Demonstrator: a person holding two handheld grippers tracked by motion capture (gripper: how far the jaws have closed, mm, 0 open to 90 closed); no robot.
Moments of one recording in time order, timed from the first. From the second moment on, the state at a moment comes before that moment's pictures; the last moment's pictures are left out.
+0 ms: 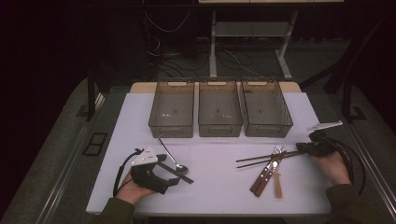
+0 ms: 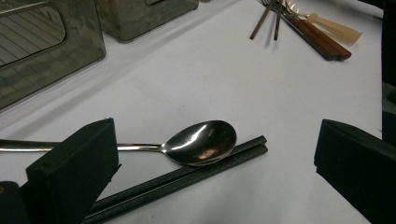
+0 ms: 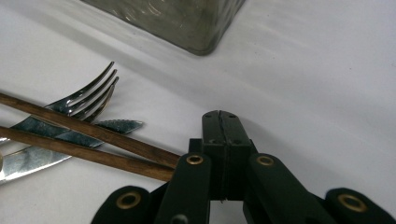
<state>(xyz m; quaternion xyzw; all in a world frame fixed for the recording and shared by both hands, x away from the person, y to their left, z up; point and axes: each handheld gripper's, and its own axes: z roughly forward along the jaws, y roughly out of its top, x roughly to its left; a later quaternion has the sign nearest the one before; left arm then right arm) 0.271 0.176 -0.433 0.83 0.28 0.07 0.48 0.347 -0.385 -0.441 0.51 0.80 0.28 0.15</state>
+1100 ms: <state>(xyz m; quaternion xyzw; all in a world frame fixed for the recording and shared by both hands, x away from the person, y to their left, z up) 0.271 0.175 -0.434 0.83 0.28 0.07 0.48 0.334 -0.385 -0.435 0.50 0.81 0.27 0.16</state>
